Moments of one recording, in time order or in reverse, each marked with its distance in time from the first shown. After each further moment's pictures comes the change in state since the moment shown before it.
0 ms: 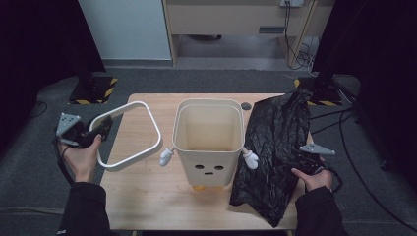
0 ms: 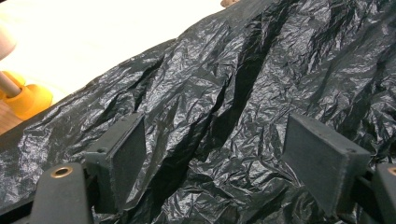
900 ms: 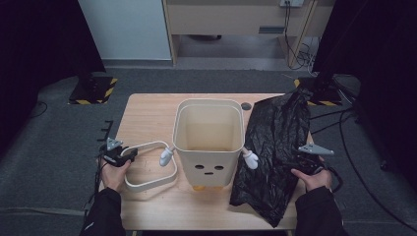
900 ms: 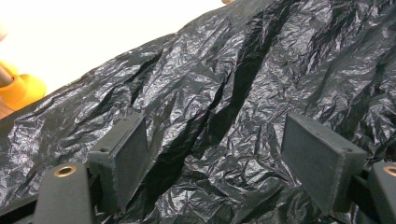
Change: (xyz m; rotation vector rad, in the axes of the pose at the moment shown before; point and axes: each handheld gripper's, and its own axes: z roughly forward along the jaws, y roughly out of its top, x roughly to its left) left arm -0.008 -0.117 0.071 0.386 -0.025 0.077; right arm 0.000 -0.001 0.001 0.011 -0.008 -0.043
